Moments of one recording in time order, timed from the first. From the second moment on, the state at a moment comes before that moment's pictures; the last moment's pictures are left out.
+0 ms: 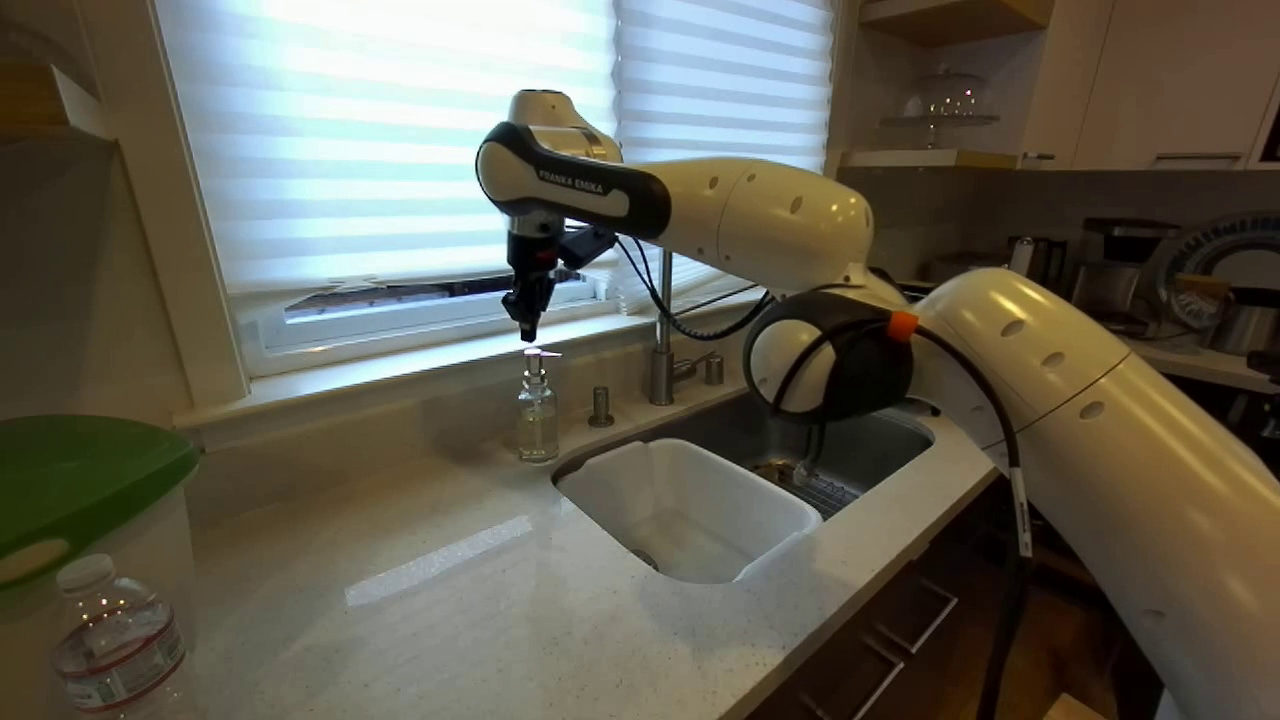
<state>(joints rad) 0.16 0.93 0.14 -0.45 -0.16 1.61 -0.48</state>
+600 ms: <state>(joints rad) 0.16 0.94 0.11 -0.45 -0.12 1.66 -0.48</state>
